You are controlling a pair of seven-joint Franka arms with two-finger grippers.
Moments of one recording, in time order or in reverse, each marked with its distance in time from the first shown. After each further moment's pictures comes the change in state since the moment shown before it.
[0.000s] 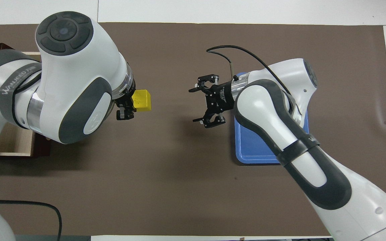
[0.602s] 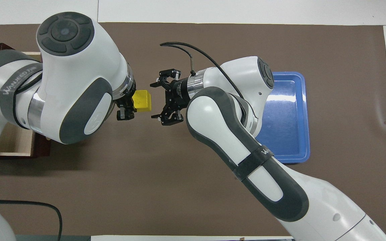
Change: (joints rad) left arm -0.001 0.000 -0.001 -0.002 0.000 0.000 0.000; right arm 0.096 0.064 -0.003 0.173 -0.003 0.054 0.200
